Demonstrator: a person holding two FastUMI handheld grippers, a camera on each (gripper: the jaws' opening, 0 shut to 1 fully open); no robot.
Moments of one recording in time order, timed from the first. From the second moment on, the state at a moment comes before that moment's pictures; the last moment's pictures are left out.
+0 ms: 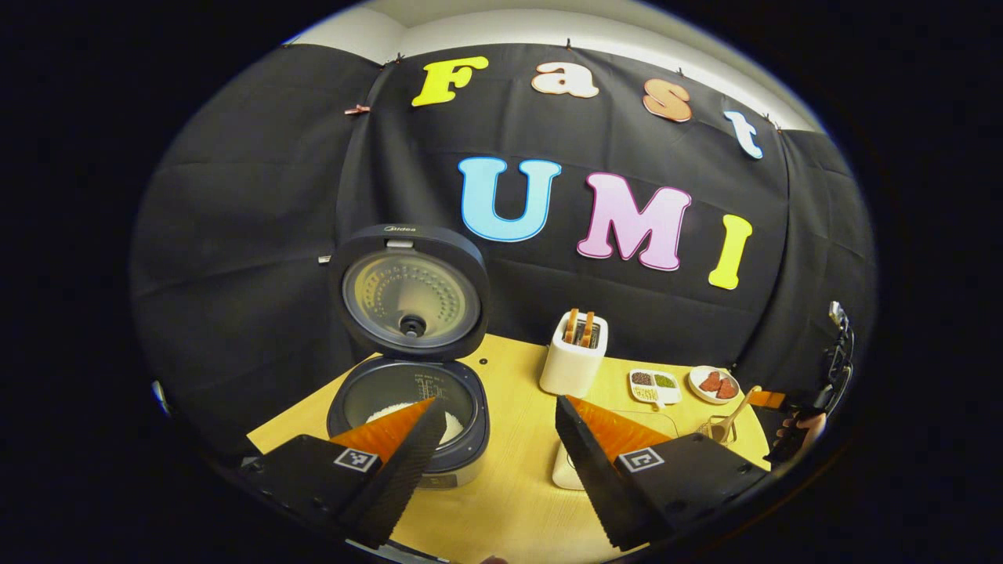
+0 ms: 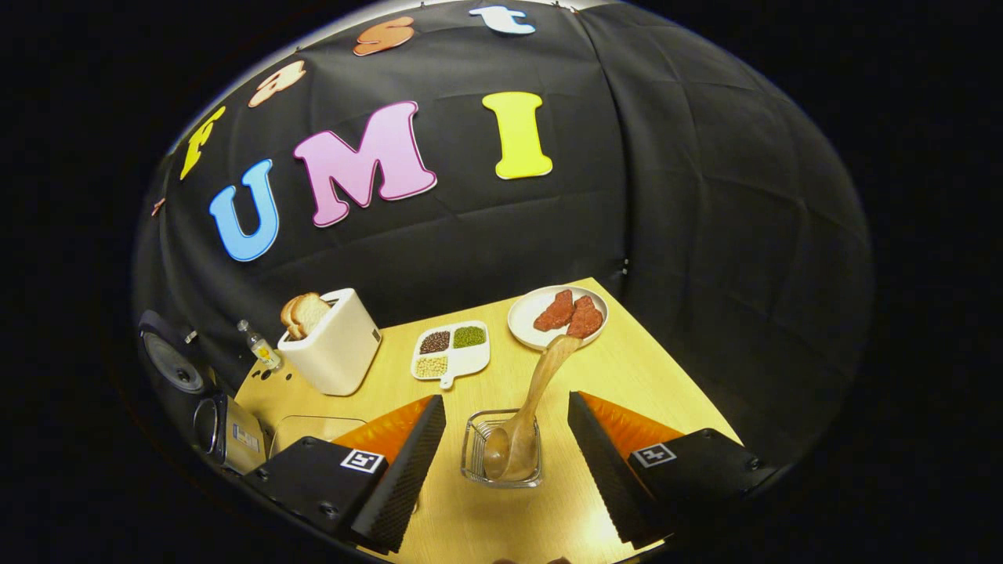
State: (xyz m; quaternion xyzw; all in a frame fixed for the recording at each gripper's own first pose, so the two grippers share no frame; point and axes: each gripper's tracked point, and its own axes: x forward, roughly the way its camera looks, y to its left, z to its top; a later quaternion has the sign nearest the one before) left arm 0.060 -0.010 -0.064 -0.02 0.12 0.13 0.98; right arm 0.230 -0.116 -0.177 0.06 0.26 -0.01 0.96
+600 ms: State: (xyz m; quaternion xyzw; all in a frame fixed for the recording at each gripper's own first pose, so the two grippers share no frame) left arm 0.042 -0.037 -0.119 0.00 0.19 0.17 0.97; right arm 0.303 -0.137 -0.255 0.13 0.31 -0.05 0.94
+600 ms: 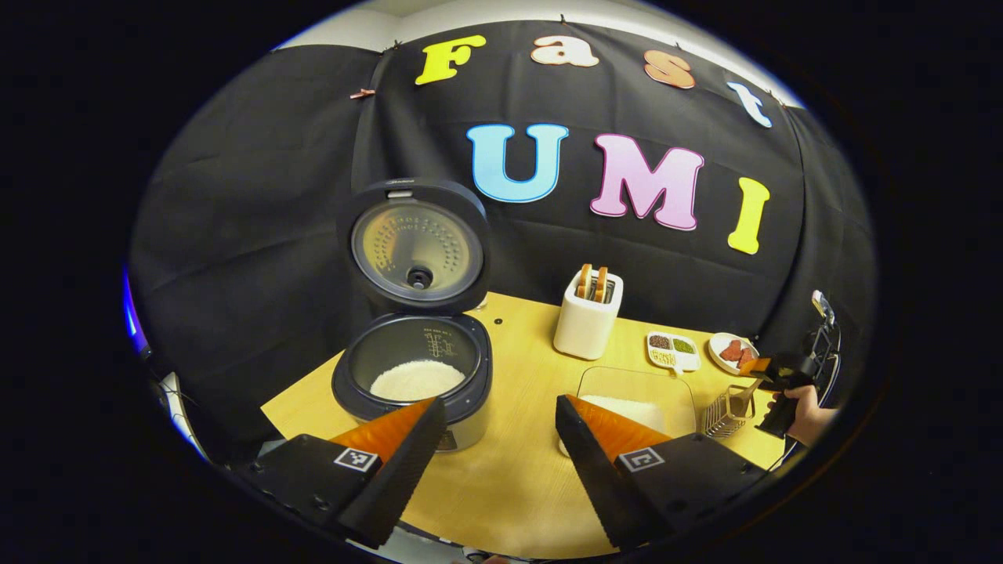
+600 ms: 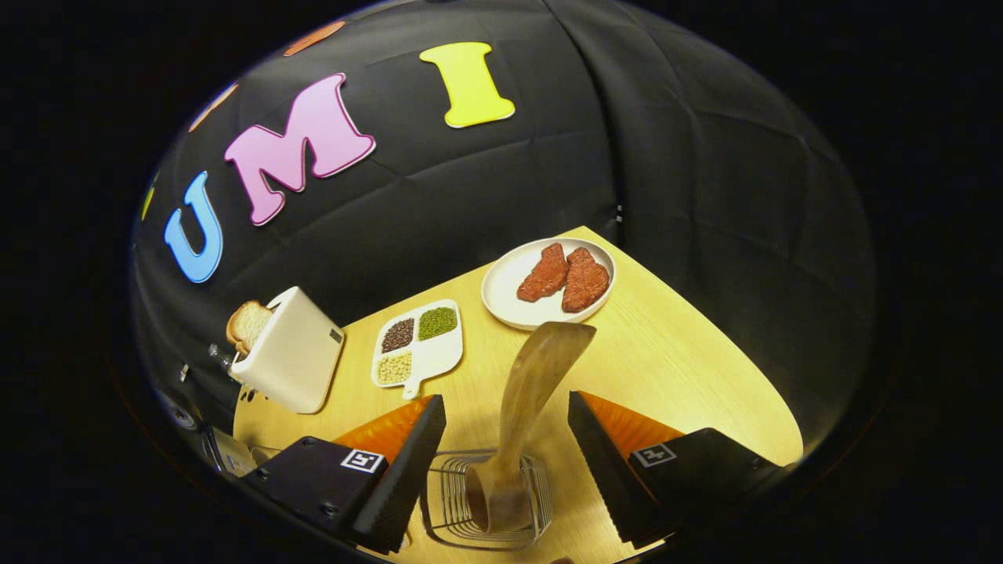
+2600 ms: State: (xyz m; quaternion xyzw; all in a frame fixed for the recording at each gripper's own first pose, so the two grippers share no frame) left arm 0.002 0.055 -0.159 -0.03 0.19 0.09 0.98; right arm 0.223 0.077 -0.130 0.05 0.19 0.10 0.98
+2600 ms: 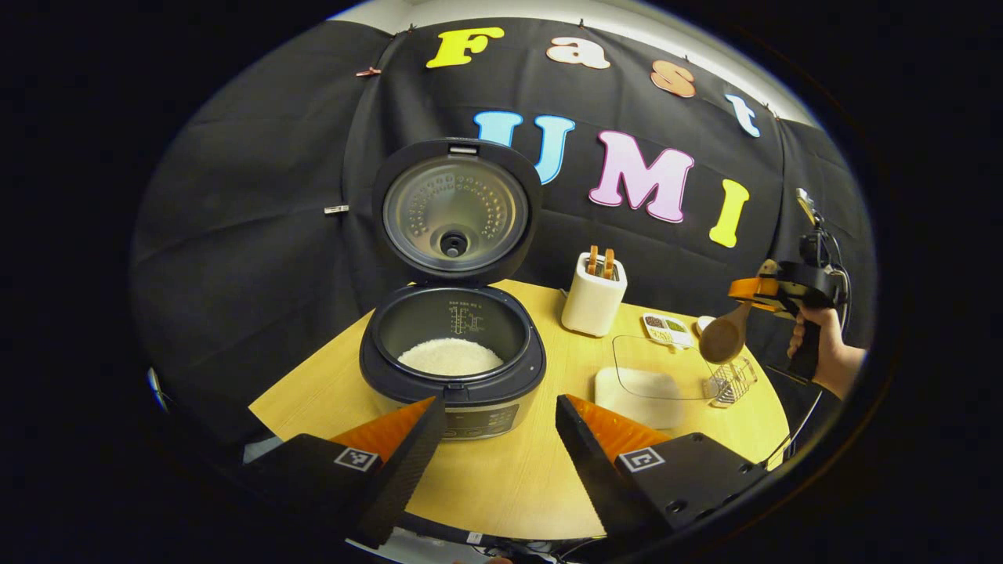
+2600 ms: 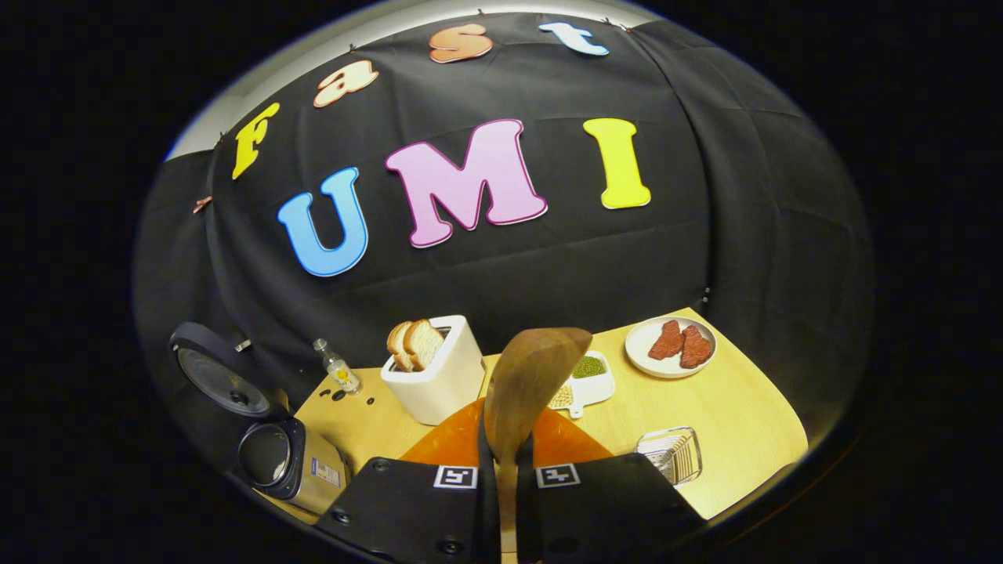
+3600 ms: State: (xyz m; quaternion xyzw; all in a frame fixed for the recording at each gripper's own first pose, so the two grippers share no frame) left arm 0.020 0.085 -0.186 -0.06 0.20 0.06 0.98; right arm 0.208 0.115 -0.267 -0.04 0.22 0.07 0.97
